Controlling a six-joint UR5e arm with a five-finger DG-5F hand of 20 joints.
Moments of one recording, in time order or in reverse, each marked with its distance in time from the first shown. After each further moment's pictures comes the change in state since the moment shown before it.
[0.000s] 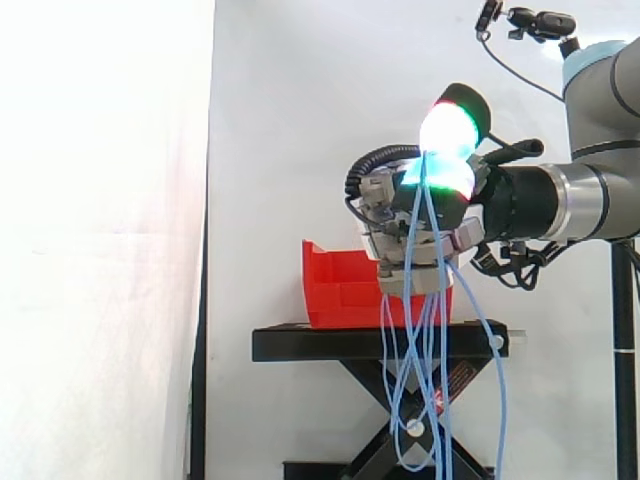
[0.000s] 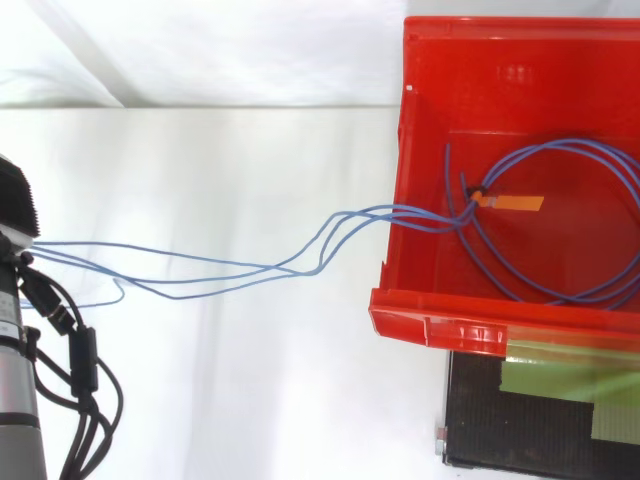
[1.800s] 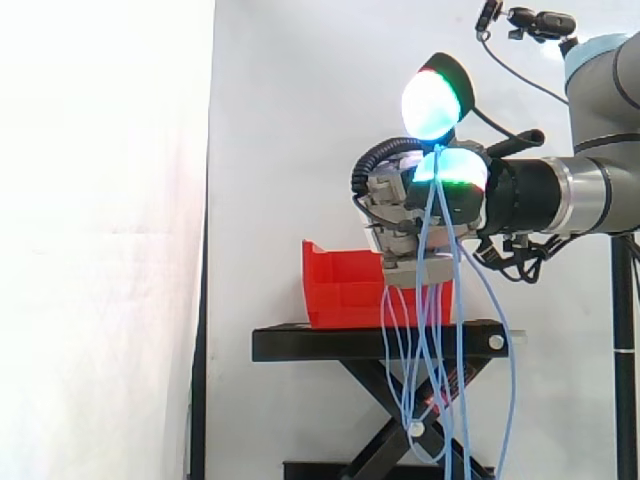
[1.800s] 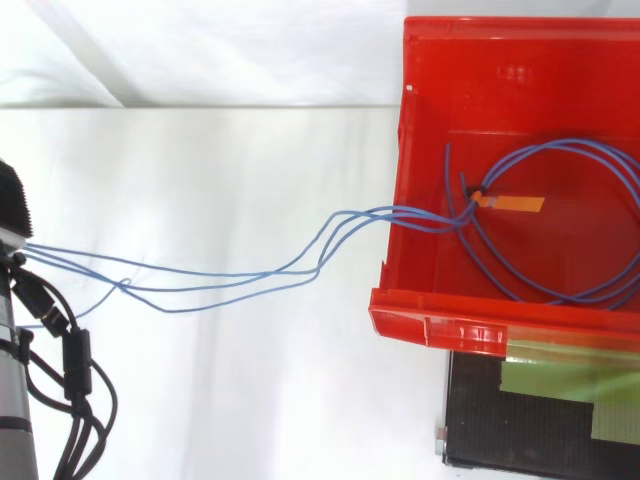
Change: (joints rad) arm 0.001 0.010 0.001 -0.011 0.000 -0.001
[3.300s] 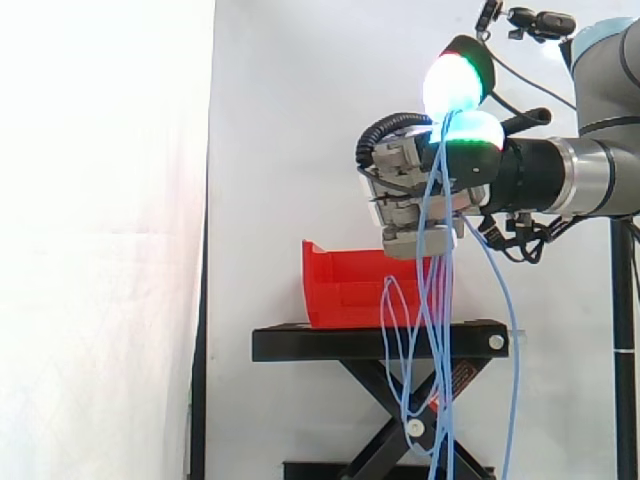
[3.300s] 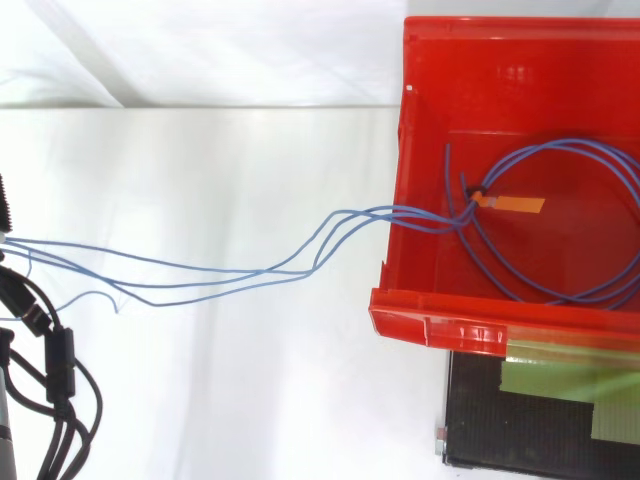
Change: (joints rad) arm 0.001 0.026 0.000 0.000 0.003 0.001
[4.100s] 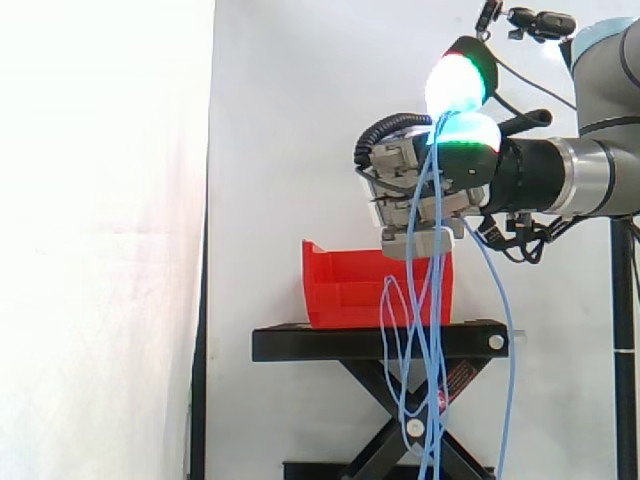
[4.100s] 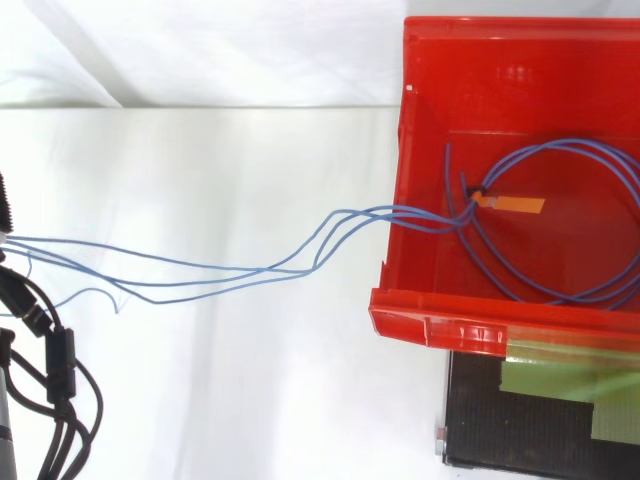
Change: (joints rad) arm 0.000 0.000 0.000 -0.002 0.002 0.001
